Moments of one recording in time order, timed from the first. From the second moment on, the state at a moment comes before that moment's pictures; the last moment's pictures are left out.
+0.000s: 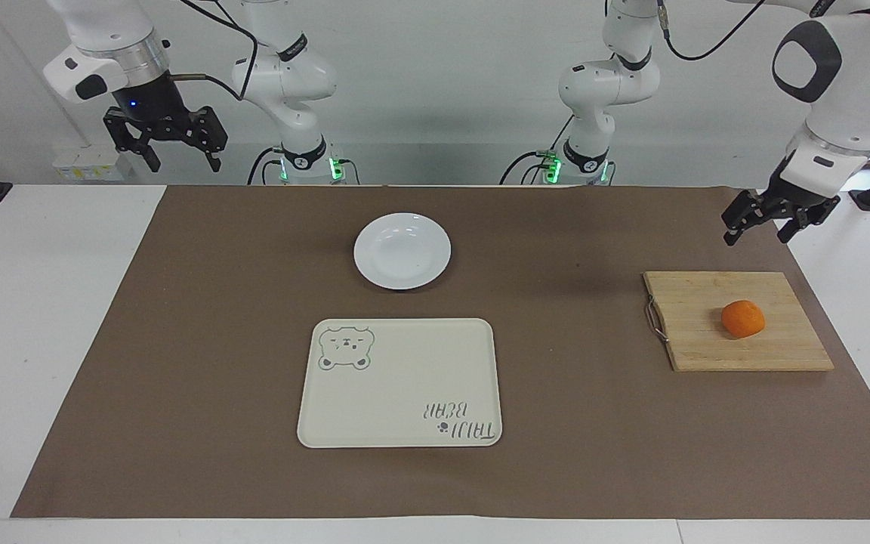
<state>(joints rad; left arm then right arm) 0.14 0.05 -0.03 -1.73 0.00 1.85 0.10 0.06 -0.11 -0.10 -1.59 -0.03 1.47 -0.05</state>
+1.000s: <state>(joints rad) 0.26 0.24 -0.04 -1.96 0.00 2.29 -0.01 0.06 -0.11 -0.10 -1.59 -0.03 1.47 -0.05</state>
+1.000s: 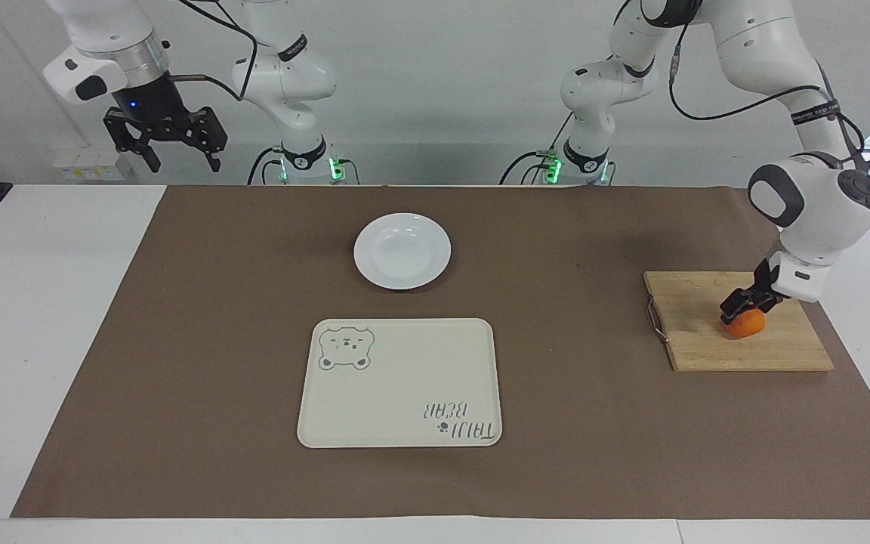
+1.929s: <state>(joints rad) 0.25 0.25 -0.04 -2.01 0.02 2.30 -0.01 0.06 -0.11 -0.10 -1.59 -0.03 1.47 -0.05</state>
